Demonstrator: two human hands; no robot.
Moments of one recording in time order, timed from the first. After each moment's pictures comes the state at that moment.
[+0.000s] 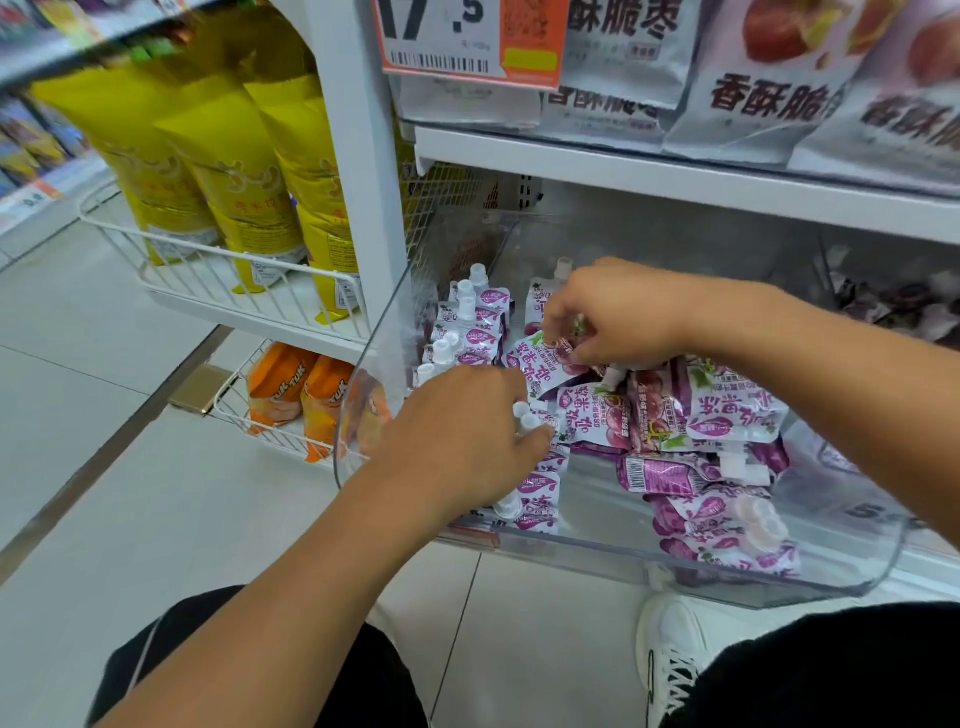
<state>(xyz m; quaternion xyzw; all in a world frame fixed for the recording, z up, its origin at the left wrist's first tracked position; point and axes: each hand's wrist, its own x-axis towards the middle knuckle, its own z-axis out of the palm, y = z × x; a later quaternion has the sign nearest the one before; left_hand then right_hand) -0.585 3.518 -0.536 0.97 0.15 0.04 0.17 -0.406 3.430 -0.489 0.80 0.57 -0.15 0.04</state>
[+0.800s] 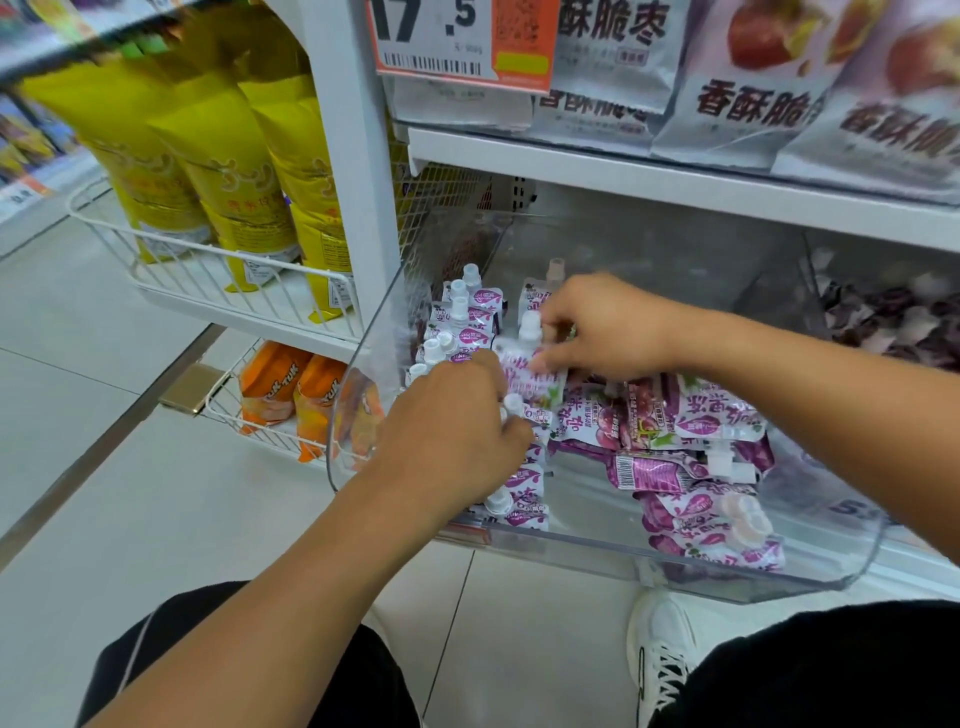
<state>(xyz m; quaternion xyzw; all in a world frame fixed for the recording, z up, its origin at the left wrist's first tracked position) -0.589 3.514 -0.532 0.95 0.22 0.06 0.20 -0.412 3.429 -0.509 0.82 0.53 -0.17 -0.10</state>
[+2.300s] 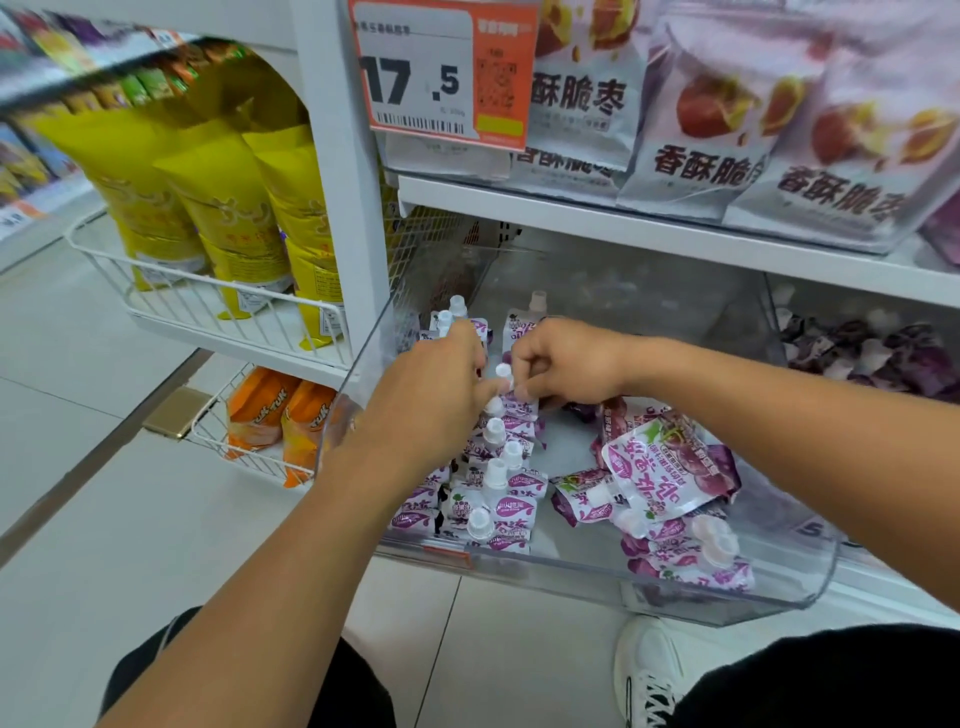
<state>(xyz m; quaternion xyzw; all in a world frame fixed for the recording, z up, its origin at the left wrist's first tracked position) -0.558 3.544 -0.530 0.95 0.18 0.10 0.22 -0.404 3.435 -0.520 0.81 0.48 -0.31 -0.14</state>
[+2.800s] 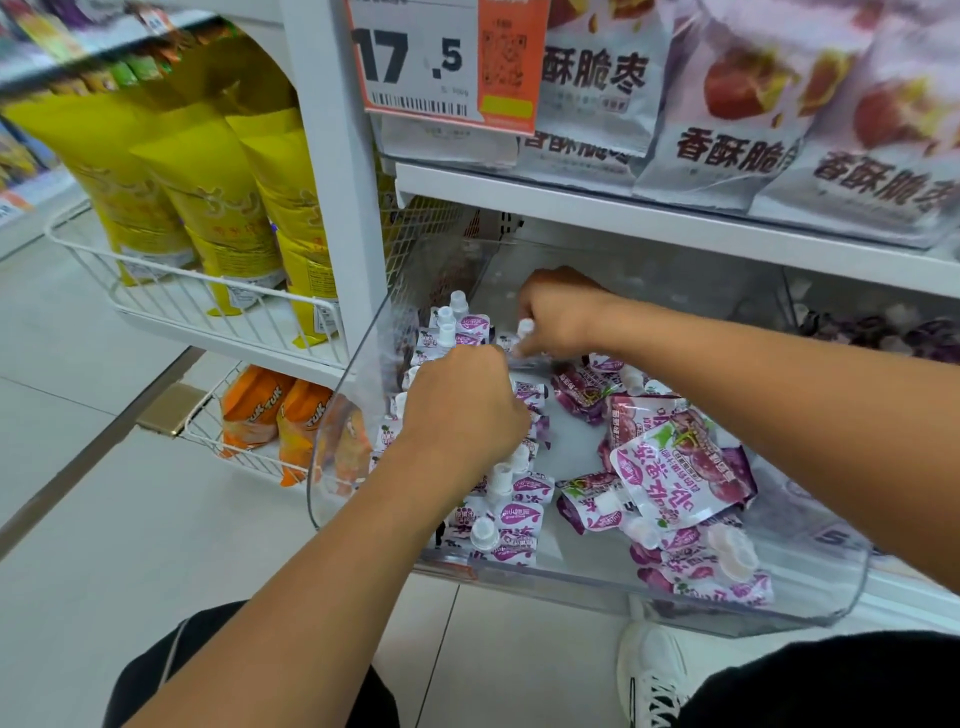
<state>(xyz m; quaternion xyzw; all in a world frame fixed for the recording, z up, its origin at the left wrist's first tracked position) -0.537 3.520 -0.532 0.96 0.24 0.05 0.15 -0.385 3.474 -0.517 0.88 0.46 -0.09 0.01</state>
